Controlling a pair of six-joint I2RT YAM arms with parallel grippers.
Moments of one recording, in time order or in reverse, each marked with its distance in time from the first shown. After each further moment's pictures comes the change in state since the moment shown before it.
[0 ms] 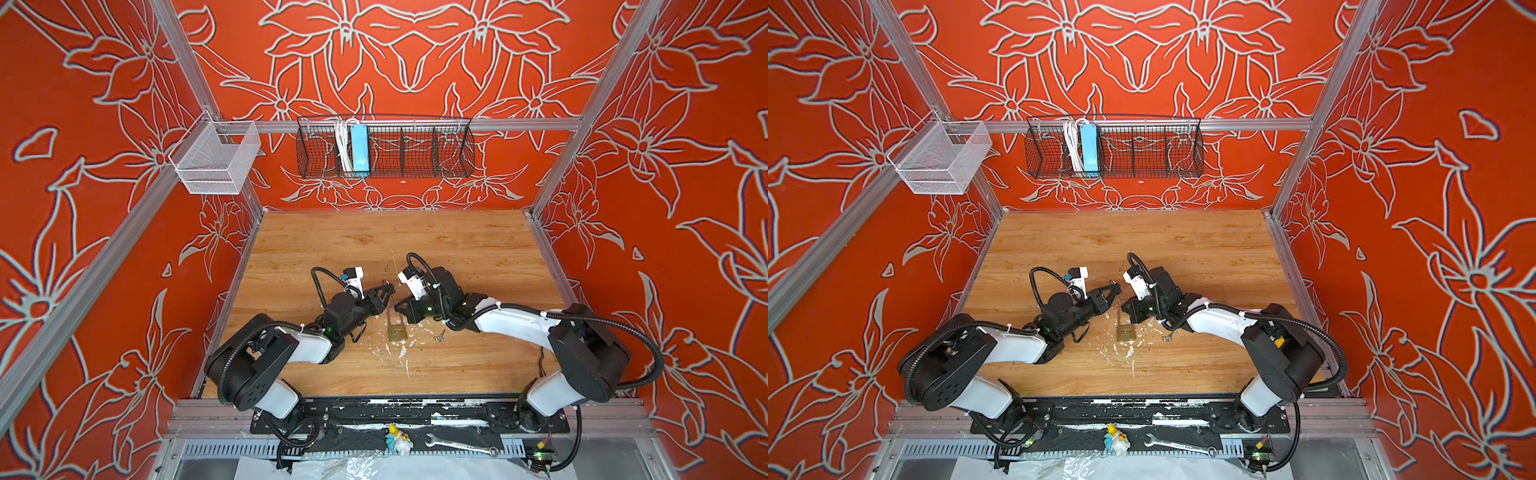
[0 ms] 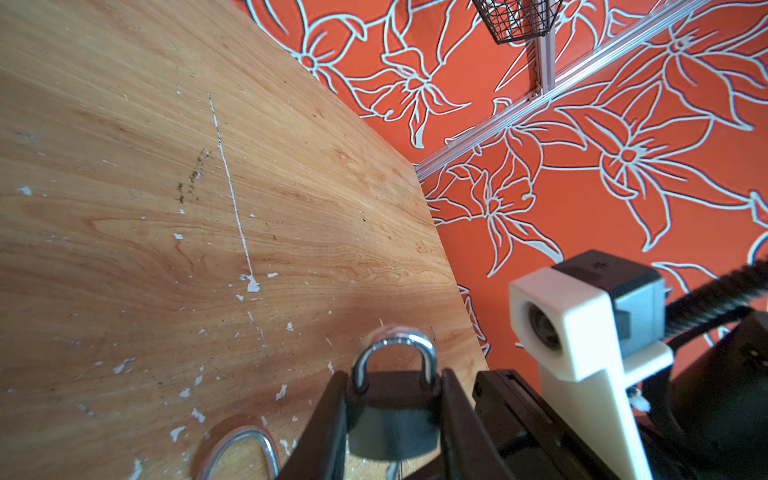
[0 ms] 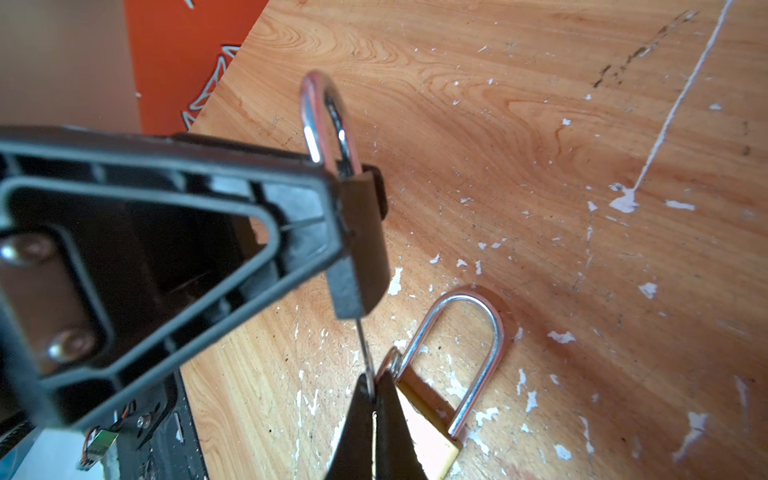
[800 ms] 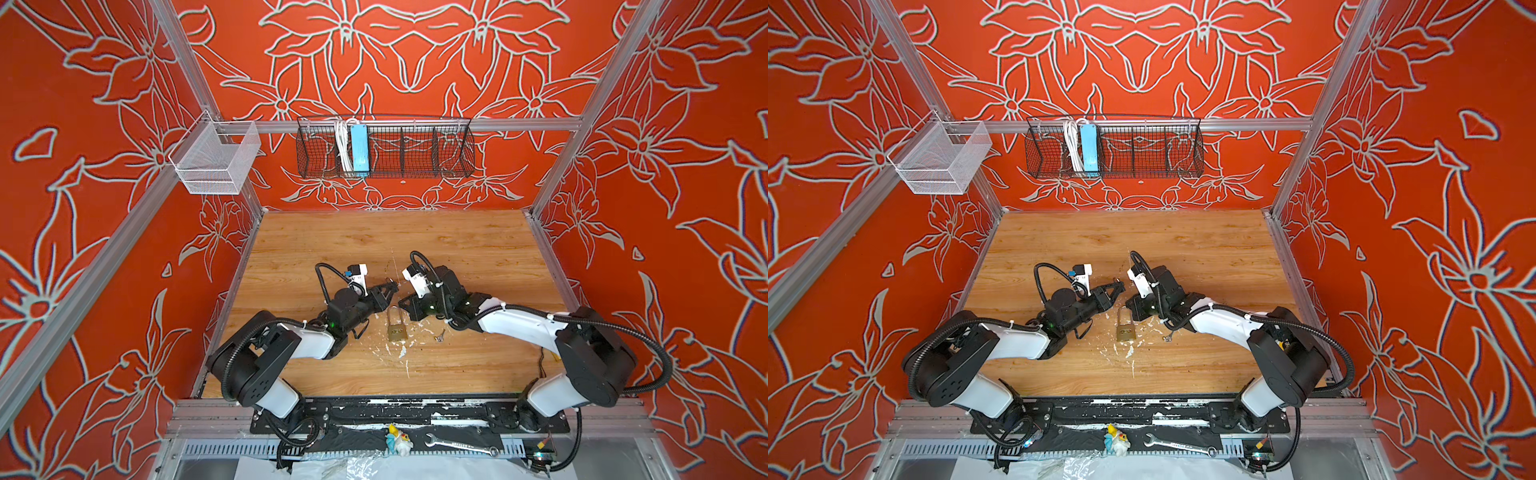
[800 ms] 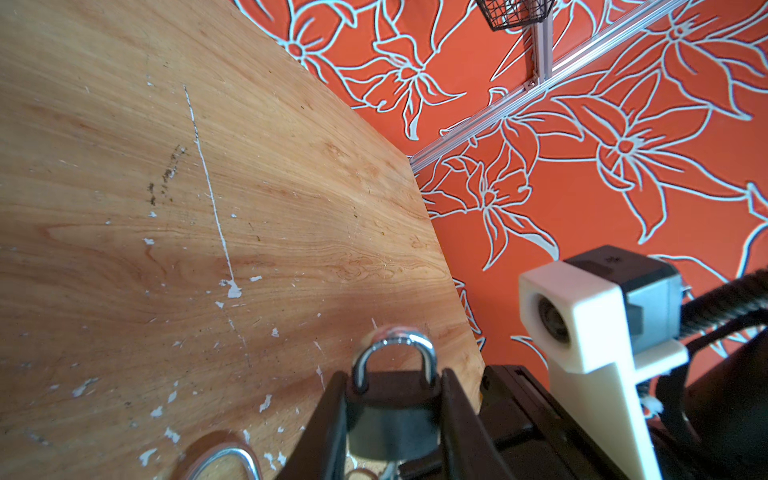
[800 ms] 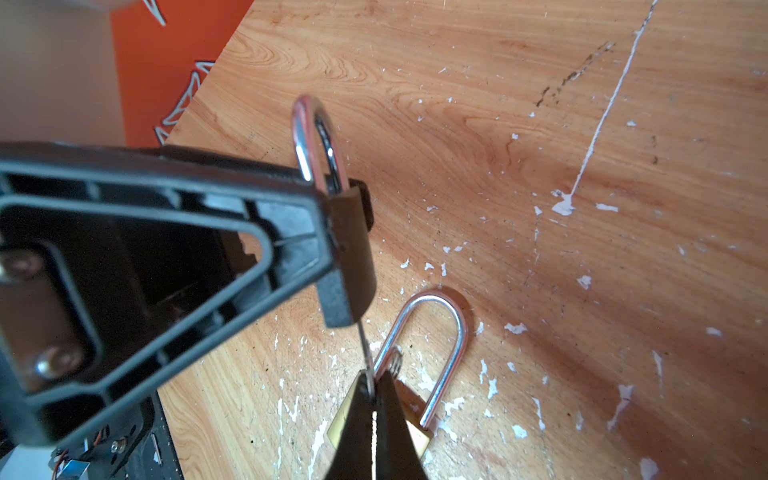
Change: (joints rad) left arm 0.000 0.029 0.045 -0.026 0.039 0.004; right arm -0.008 -0.035 -0.002 -0.035 0.061 0.001
